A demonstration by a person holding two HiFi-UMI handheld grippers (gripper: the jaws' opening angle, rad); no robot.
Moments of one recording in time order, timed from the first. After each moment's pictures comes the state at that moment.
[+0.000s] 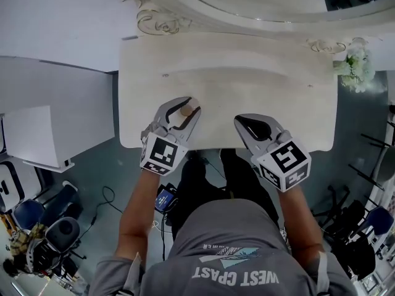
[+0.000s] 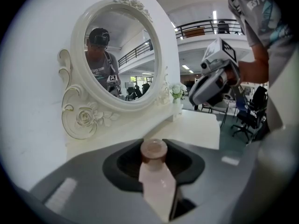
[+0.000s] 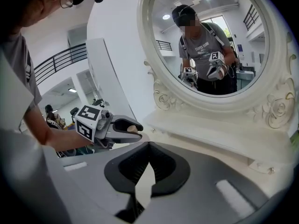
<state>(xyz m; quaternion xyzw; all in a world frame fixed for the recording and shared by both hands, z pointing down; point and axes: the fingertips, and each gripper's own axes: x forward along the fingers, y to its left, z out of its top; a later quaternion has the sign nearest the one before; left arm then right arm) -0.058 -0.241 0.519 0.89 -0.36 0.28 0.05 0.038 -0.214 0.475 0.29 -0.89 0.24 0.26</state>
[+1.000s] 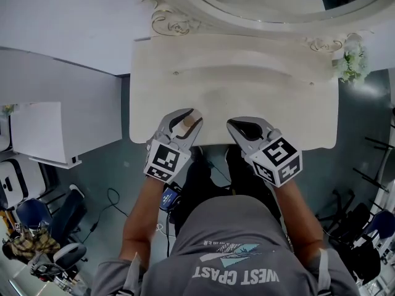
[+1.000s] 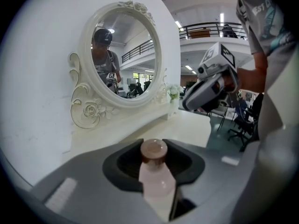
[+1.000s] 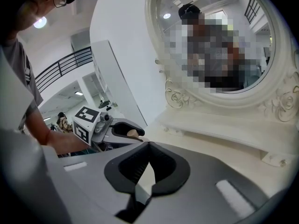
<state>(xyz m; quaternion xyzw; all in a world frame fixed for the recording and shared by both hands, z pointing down) -0.071 -0.187 0.502 0.89 -0.36 0.27 0.09 0.005 -0.174 0.464 0.26 -0.90 0.25 0.24</state>
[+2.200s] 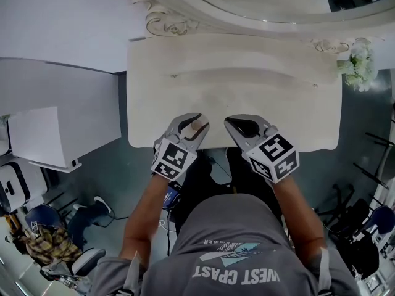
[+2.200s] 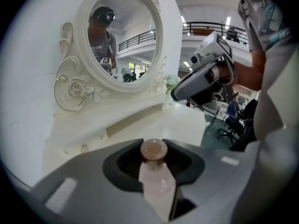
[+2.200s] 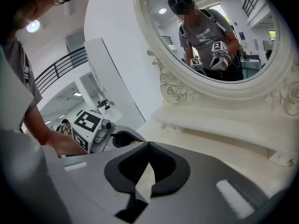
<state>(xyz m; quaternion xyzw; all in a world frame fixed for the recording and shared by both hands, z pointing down) -0.056 -0.194 0.559 0.89 -0.31 0.30 0.15 -0.006 -0.204 0.496 0.25 -0.89 0.28 0.26</state>
